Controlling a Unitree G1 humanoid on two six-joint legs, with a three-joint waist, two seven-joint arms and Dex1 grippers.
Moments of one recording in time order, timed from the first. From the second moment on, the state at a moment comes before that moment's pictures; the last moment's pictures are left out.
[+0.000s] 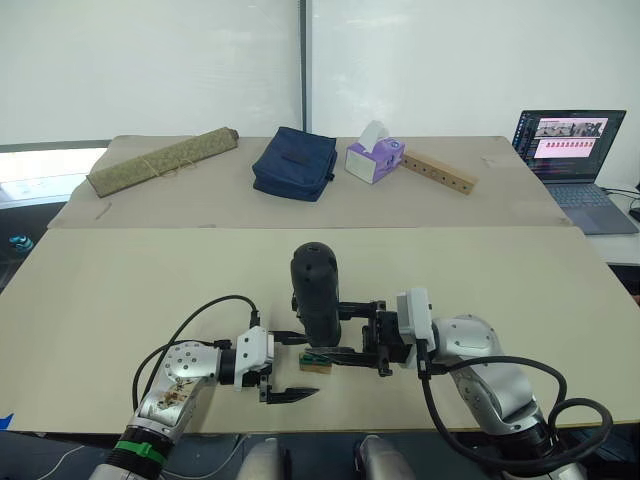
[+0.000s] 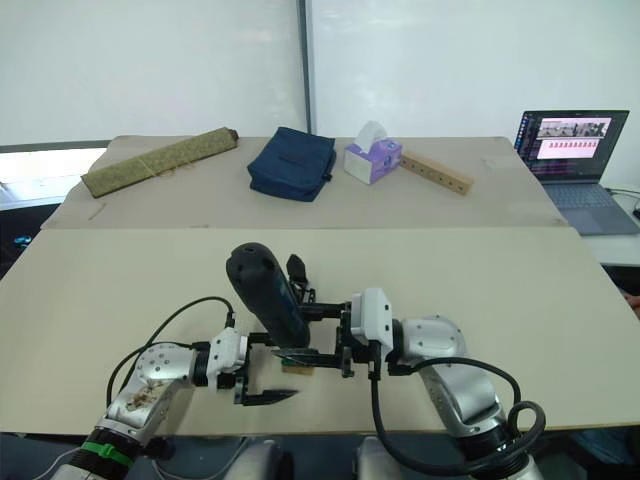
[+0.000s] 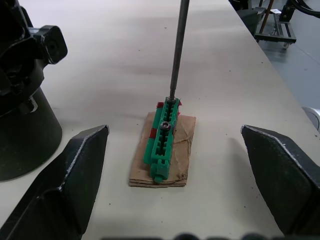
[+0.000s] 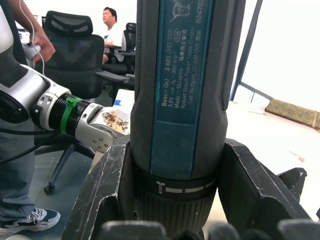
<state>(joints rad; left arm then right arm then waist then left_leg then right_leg) -0.12 0.50 -0.24 0.09 -0.25 -0.16 -1.22 -0.21 -0.40 0.24 -0.38 0.45 0.11 1.07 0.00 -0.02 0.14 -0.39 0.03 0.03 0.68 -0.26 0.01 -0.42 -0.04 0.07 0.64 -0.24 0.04</state>
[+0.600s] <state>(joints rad) -0.12 0.50 -0.24 0.08 -0.24 -0.13 -1.22 -0.21 -0.40 0.24 -0.38 0.45 0.11 1.08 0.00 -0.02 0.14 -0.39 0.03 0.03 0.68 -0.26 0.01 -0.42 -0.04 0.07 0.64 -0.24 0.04</state>
